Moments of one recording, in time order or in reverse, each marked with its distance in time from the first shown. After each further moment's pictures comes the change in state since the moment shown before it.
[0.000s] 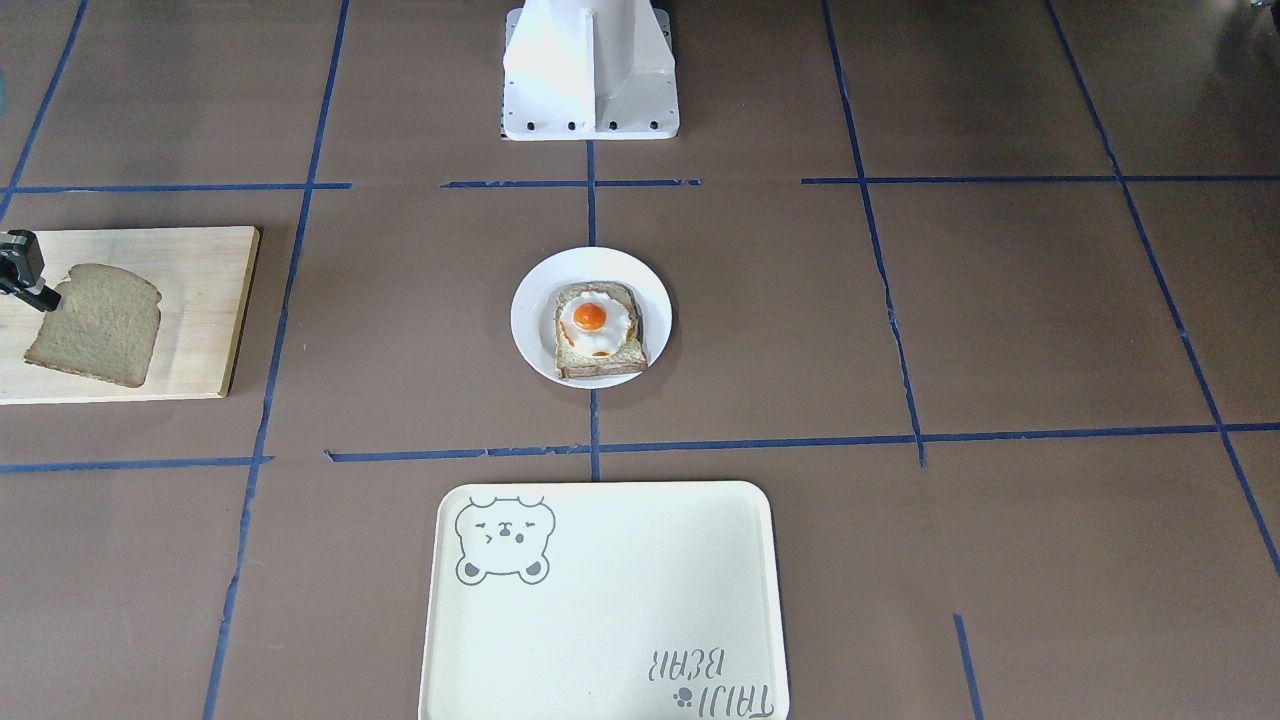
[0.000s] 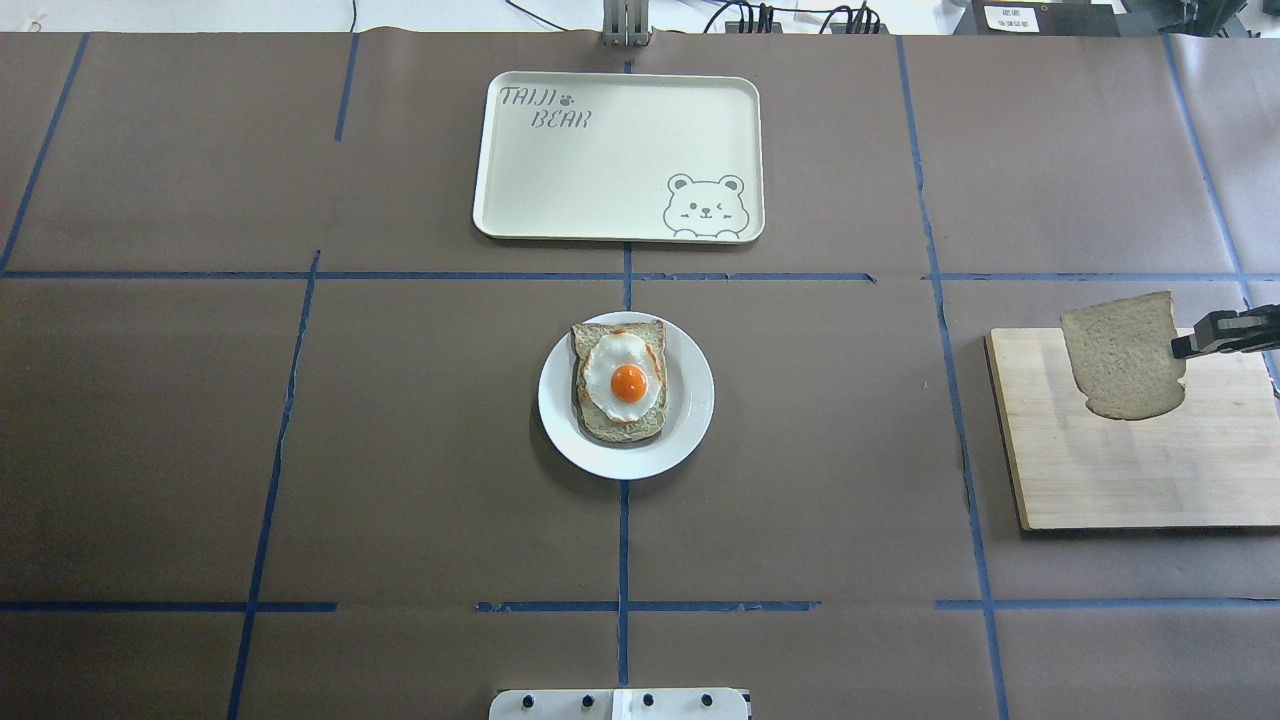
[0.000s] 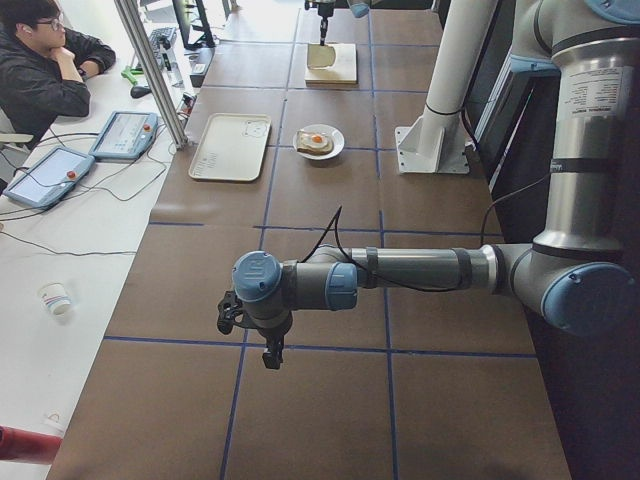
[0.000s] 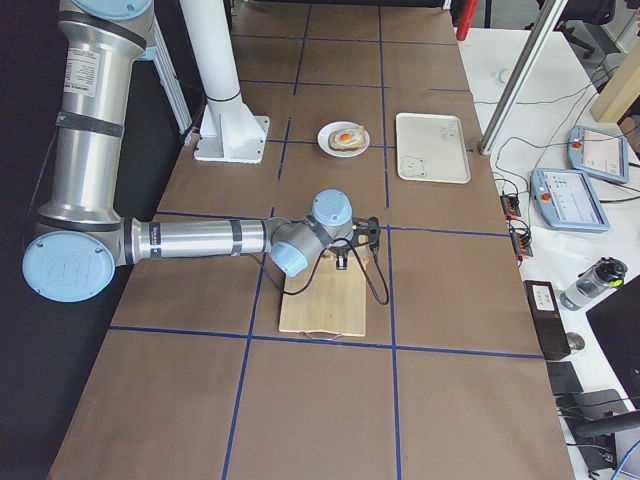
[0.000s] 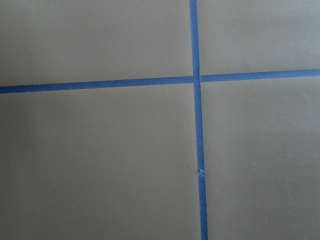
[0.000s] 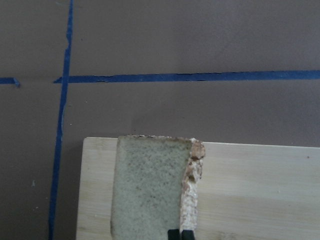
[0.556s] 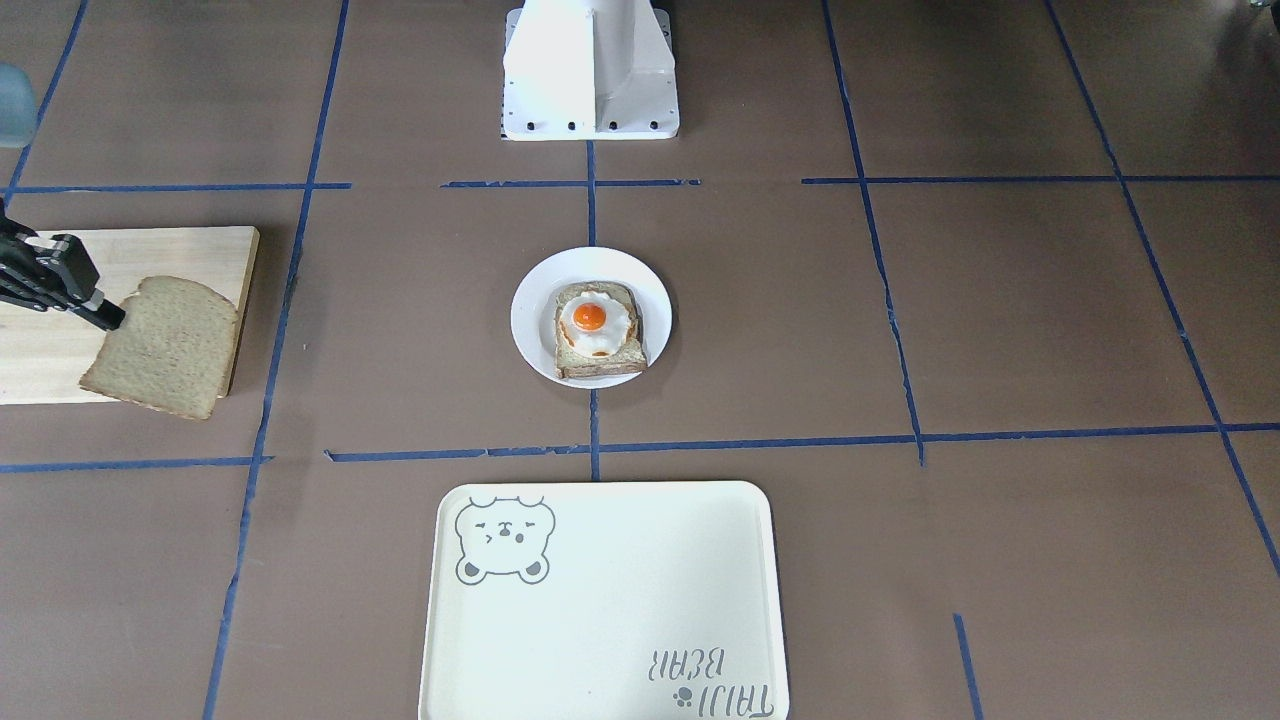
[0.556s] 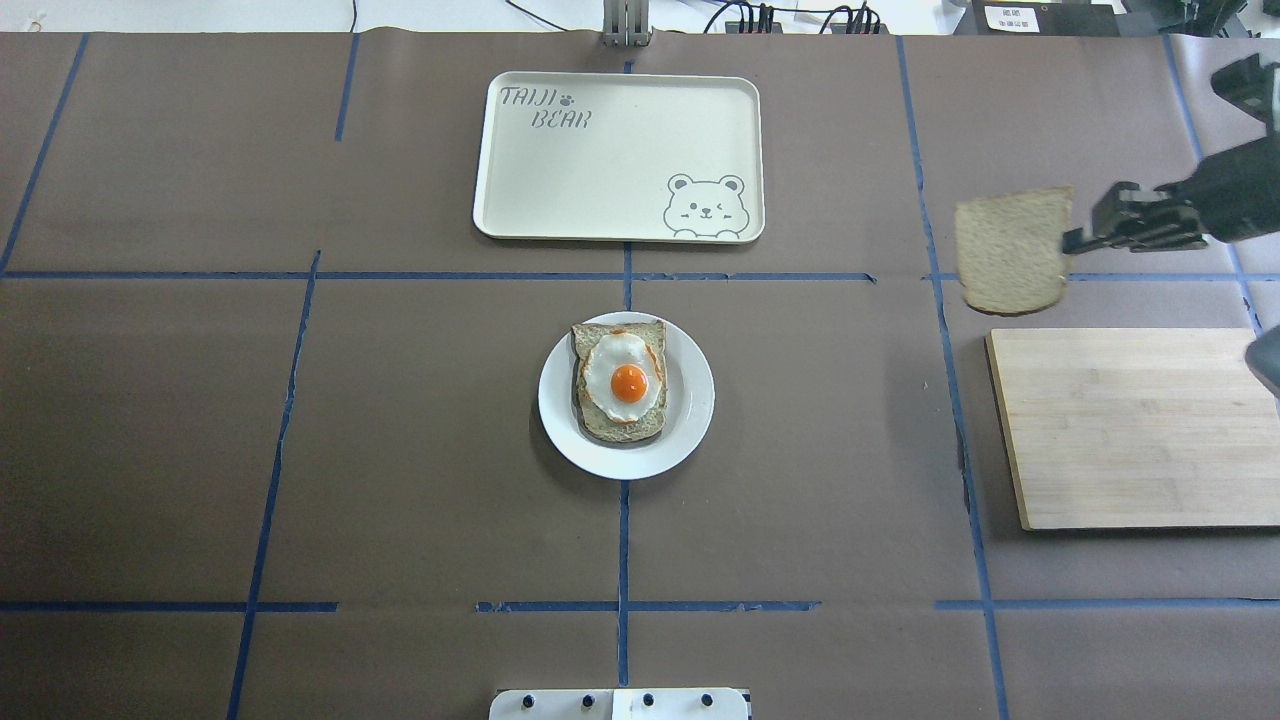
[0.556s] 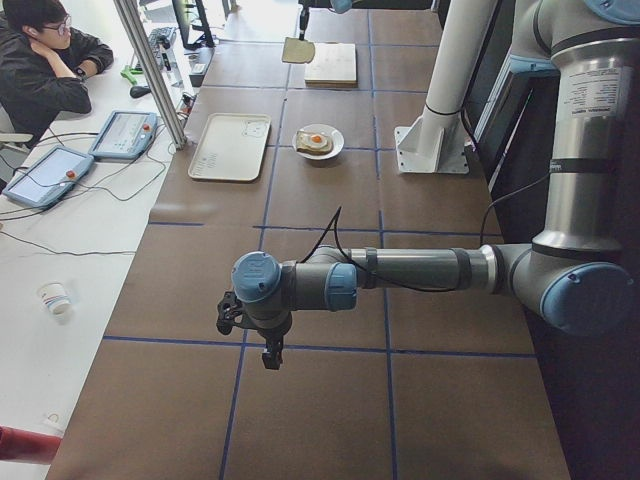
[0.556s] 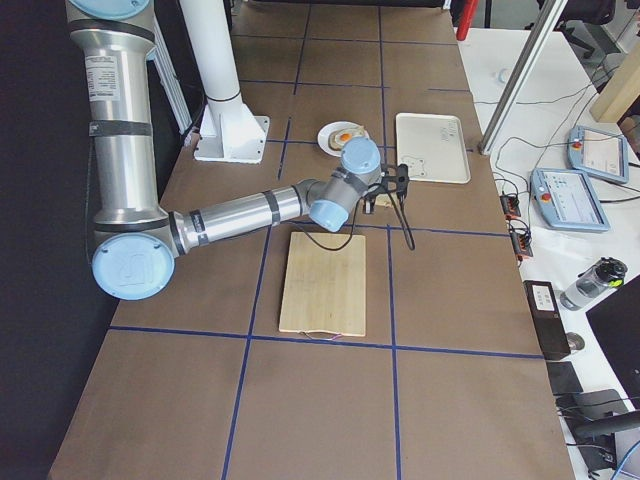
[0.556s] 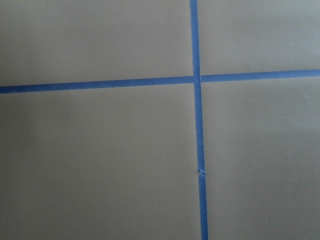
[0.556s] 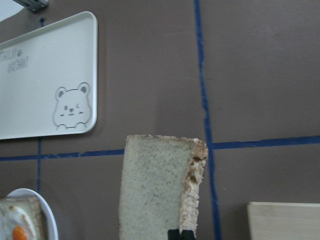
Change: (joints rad) left arm 0.000 0.001 0.002 0.000 0.000 0.000; right arm -0.035 0.286 0.018 0.000 0.047 0.377
